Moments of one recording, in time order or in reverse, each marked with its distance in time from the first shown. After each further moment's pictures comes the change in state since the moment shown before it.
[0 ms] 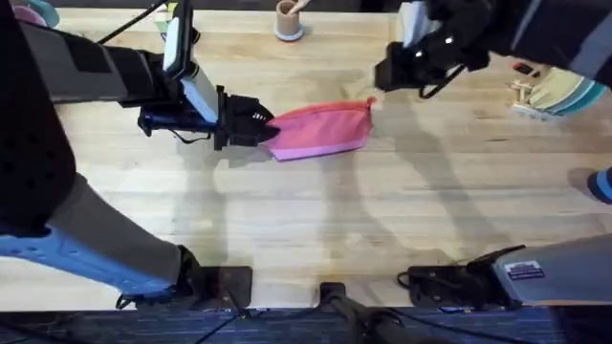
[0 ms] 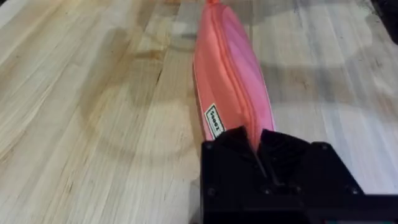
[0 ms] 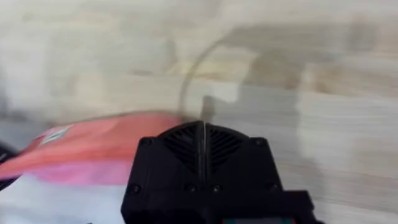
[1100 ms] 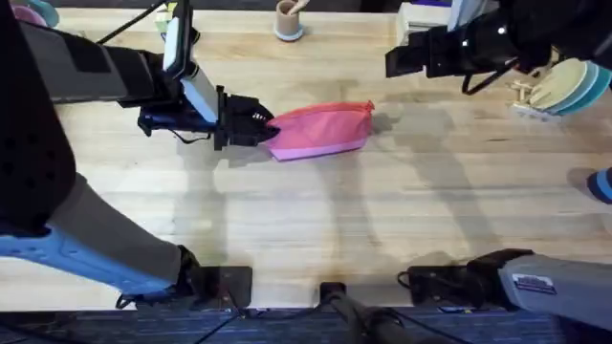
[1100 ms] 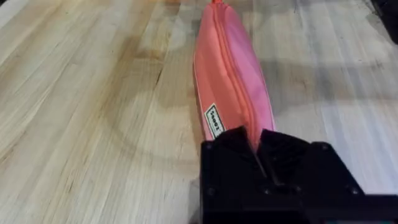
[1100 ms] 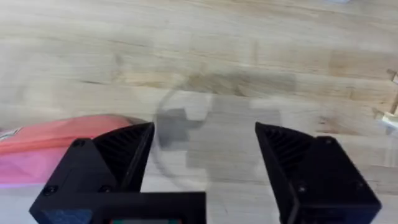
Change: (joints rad) left arm 0.001 0.000 0.000 -0.001 0.000 0.000; right arm -0.036 -0.204 -0.024 -0.062 0.162 -0.128
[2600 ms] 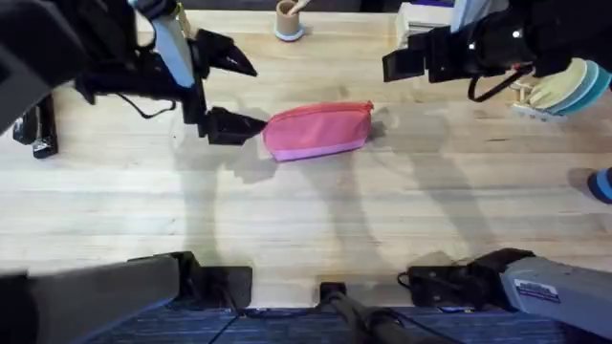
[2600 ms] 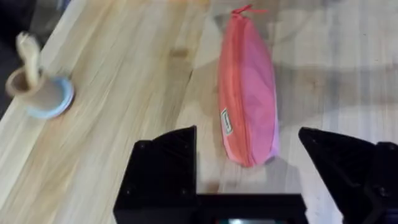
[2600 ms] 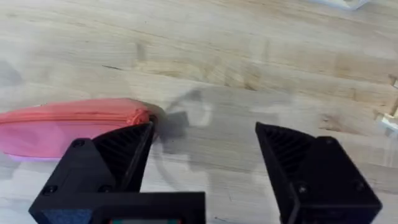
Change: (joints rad) left arm 0.006 -0.346 0.141 -0.178 -0.225 -0.220; right arm 0.055 -0.080 0.000 -0.056 0.000 -0.008
